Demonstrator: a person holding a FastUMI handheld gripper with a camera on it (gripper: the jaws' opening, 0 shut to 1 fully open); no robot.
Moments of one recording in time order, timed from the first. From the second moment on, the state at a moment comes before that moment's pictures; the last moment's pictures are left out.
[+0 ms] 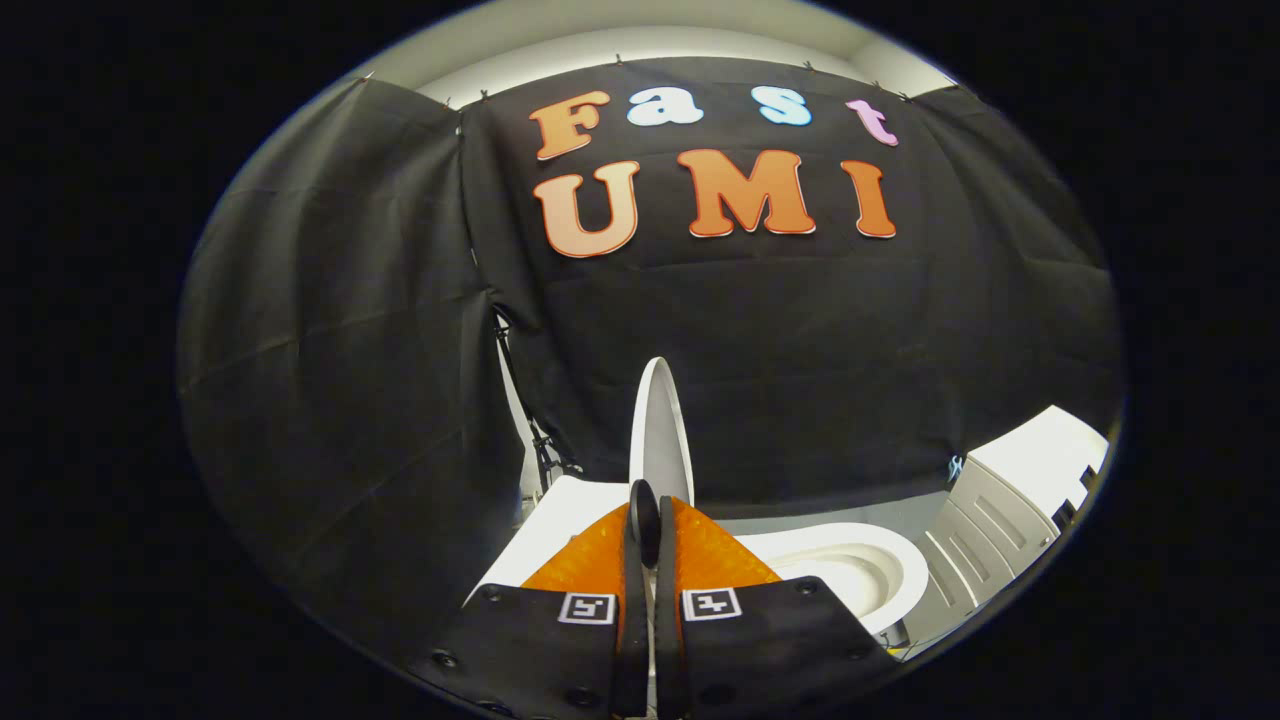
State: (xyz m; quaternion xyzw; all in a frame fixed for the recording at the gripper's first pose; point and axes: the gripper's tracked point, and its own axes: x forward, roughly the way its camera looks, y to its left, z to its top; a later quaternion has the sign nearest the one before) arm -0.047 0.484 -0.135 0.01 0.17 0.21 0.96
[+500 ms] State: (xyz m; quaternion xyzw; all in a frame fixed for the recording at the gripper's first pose) arm -0.064 0.528 -0.142 -0.02 0.17 0.24 0.96
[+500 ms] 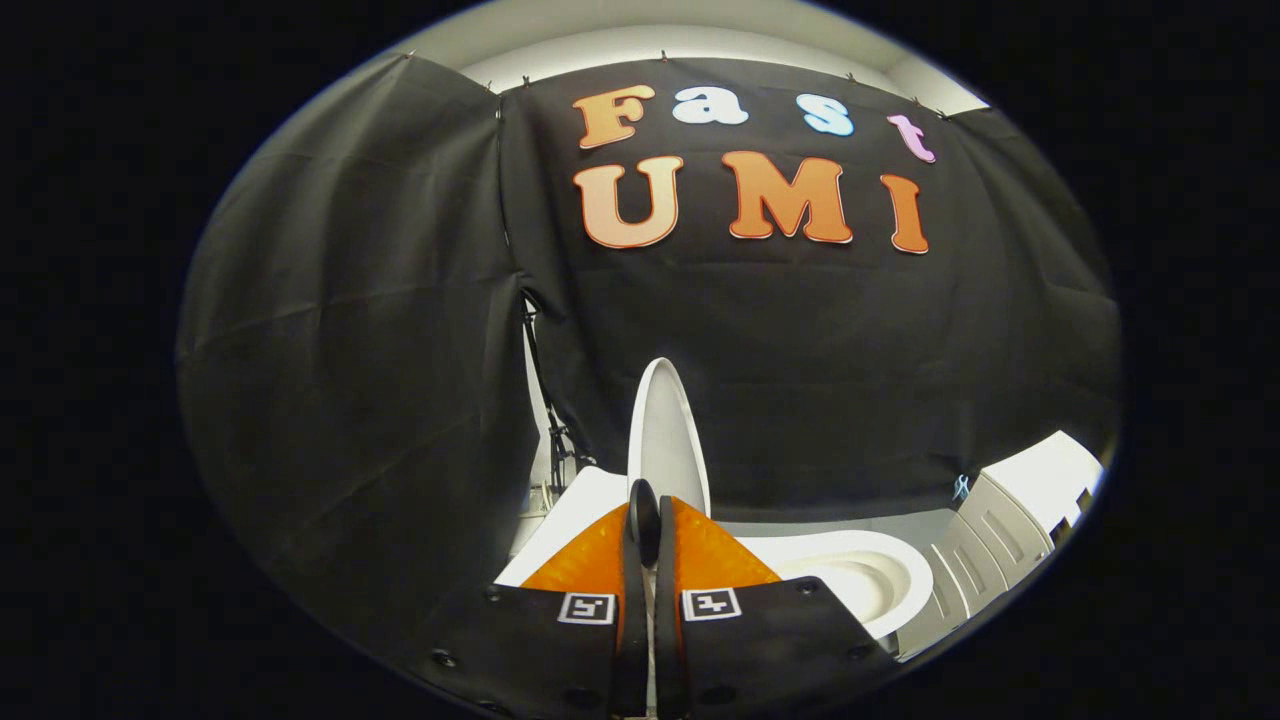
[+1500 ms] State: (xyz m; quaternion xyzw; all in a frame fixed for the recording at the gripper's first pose) arm -0.082 0.561 -0.116 -0.05 0.12 0.25 0.96
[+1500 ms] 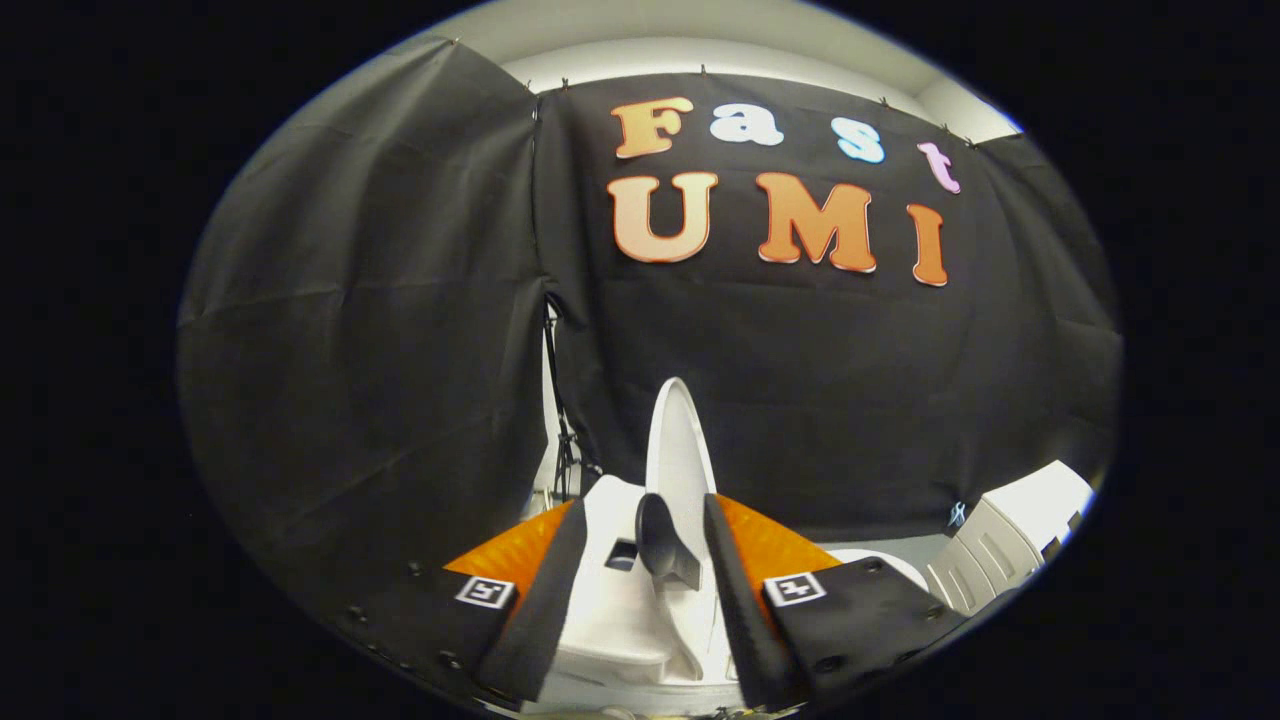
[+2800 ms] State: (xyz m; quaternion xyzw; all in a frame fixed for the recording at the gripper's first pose) arm -0.035 0.348 0.027 -0.02 0.04 0.16 0.99
